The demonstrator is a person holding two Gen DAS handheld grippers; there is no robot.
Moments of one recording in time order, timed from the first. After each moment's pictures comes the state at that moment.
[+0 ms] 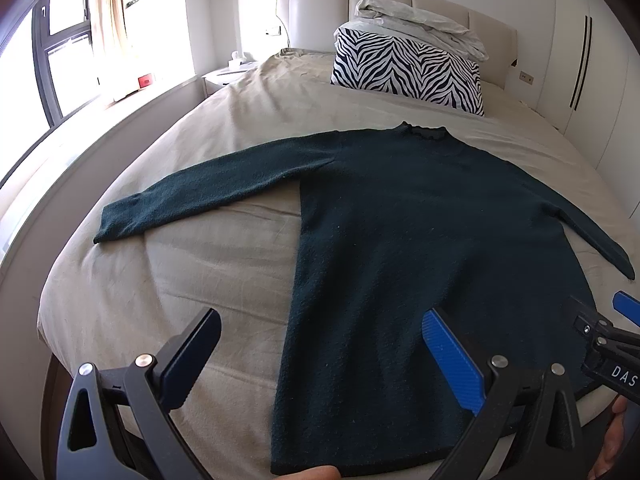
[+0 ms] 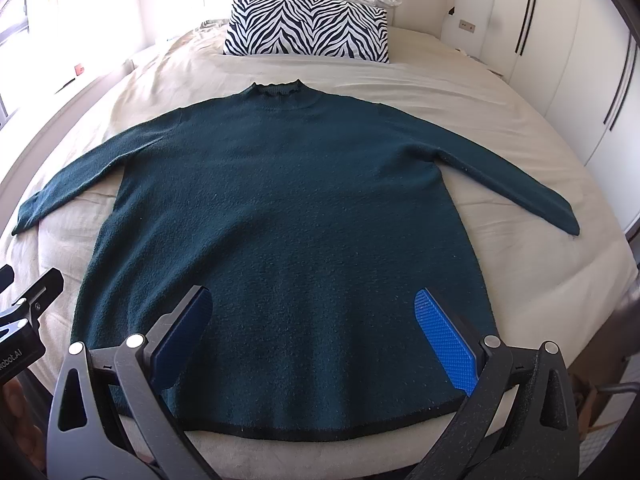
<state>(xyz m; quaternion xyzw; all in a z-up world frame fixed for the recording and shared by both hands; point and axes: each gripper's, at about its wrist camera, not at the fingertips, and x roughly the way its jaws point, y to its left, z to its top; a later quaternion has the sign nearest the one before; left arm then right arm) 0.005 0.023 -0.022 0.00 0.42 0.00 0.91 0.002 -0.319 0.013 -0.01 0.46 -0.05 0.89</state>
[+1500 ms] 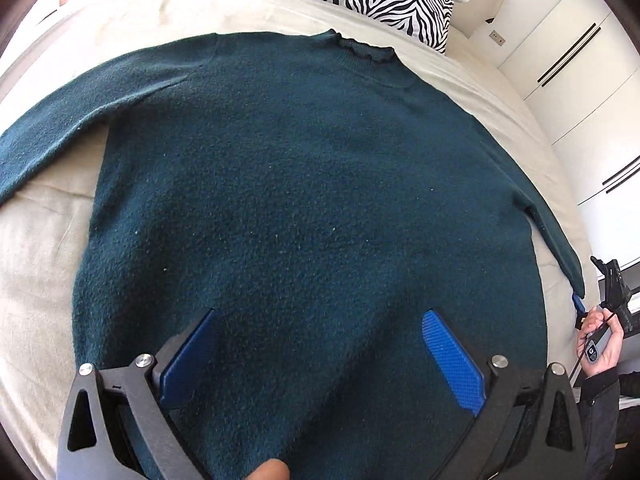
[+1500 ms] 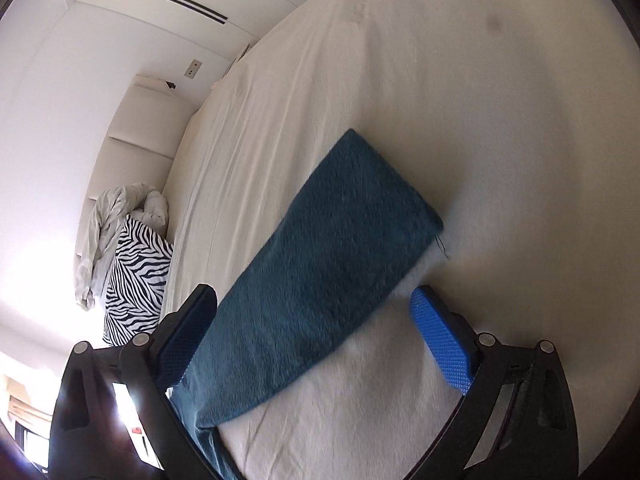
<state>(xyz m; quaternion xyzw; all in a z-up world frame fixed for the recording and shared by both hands) 0.148 -0.062 -0.098 -0.10 0.56 -0.14 0.81 0.061 -0.866 -0.113 0.54 0.24 -0.25 0.76</state>
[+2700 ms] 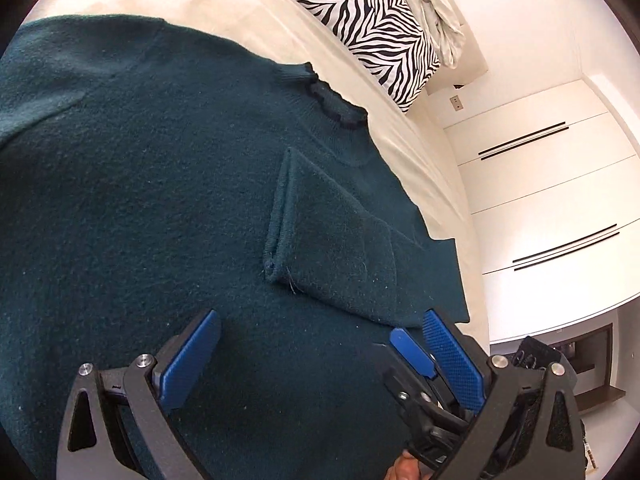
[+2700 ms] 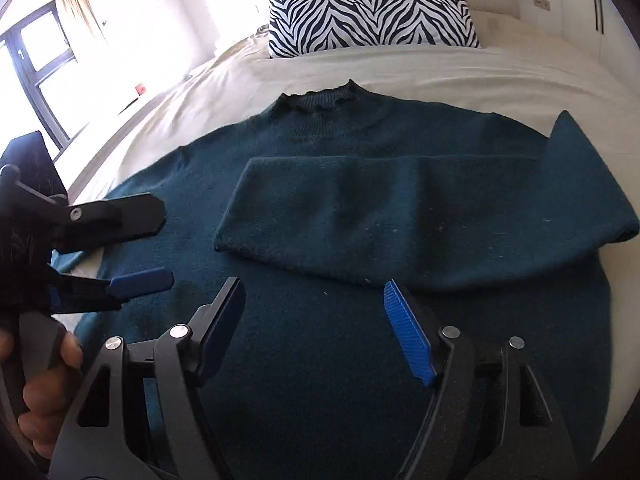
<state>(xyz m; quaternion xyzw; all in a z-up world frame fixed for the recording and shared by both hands) 0.250 -0.056 -0.113 -0.31 0.53 -0.23 0.75 0.247 -0.382 -0.120 0.09 0.46 0.12 0.88</state>
